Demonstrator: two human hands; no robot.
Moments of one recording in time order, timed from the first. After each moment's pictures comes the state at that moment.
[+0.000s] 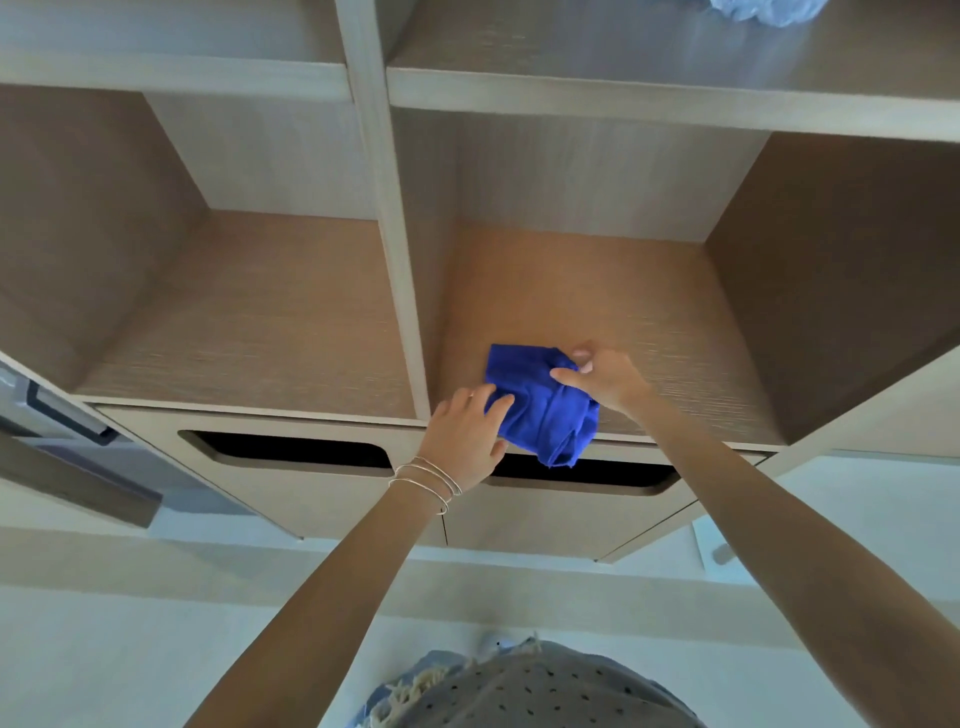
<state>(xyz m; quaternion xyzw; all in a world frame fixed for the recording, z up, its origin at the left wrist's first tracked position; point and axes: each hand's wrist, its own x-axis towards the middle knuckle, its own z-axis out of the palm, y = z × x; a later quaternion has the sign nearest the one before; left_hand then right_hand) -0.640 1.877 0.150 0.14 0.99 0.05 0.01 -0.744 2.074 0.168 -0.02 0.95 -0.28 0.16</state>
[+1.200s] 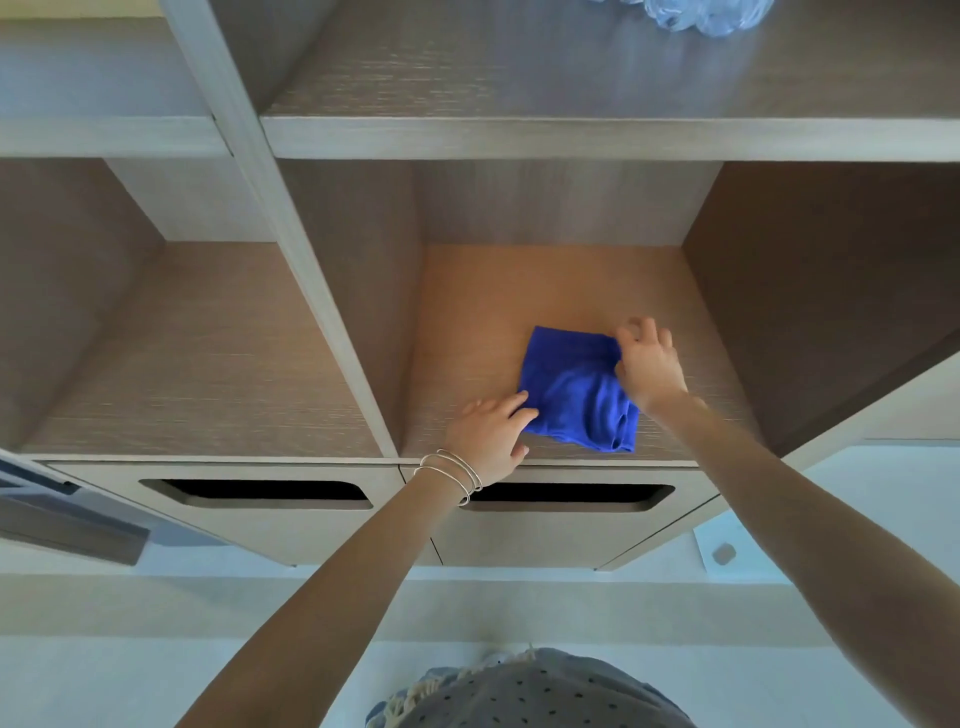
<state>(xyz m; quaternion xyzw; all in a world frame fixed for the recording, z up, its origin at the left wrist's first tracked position) -0.701 1.925 0.136 0.21 0.97 0.07 0.08 -0.784 2.144 0.163 -0.02 0.99 -0.12 -0.01</state>
